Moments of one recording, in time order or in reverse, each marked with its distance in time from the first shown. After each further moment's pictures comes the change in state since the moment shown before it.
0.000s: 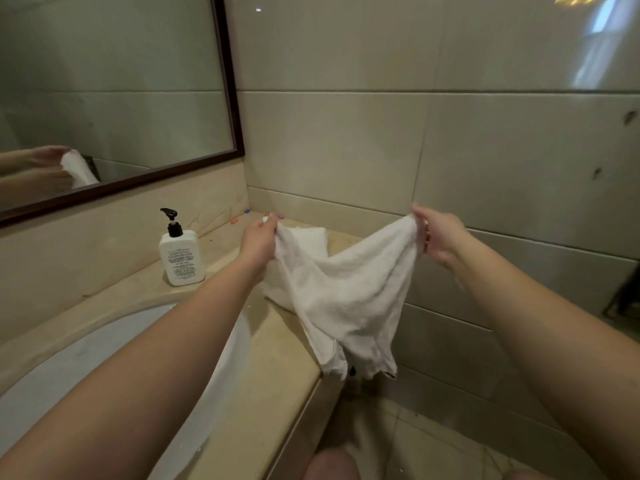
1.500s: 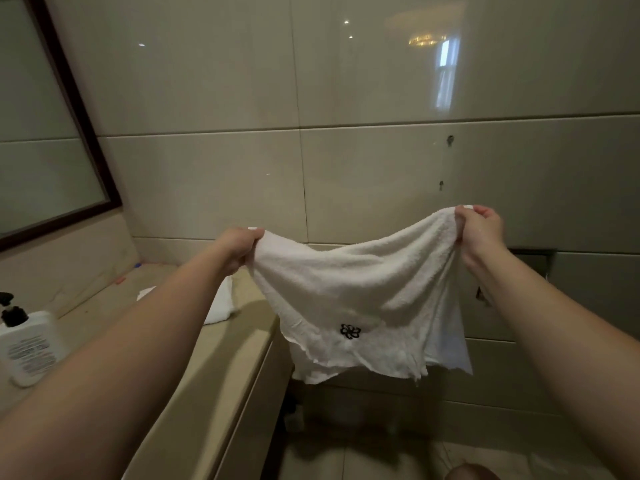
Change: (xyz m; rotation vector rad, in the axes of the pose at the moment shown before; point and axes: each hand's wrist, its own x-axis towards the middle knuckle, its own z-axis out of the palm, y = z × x) left_hand 0.014 0.064 0.168 0.173 -0.409 -0.061; right_hand -0.006 -0.072 -0.225 0.133 0.663 -0.369
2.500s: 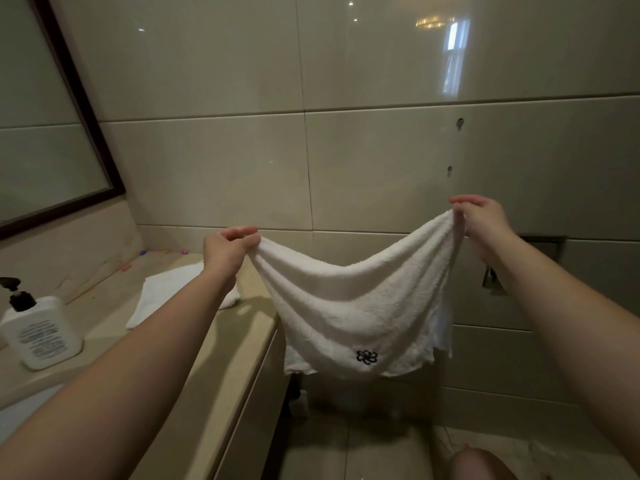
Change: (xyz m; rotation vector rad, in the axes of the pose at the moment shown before) left_hand -0.011 -0.051 -0.018 -0.173 0.229 0.202; right_hand -0.003 0.003 -0.006 -0.303 -0.259 -0.053
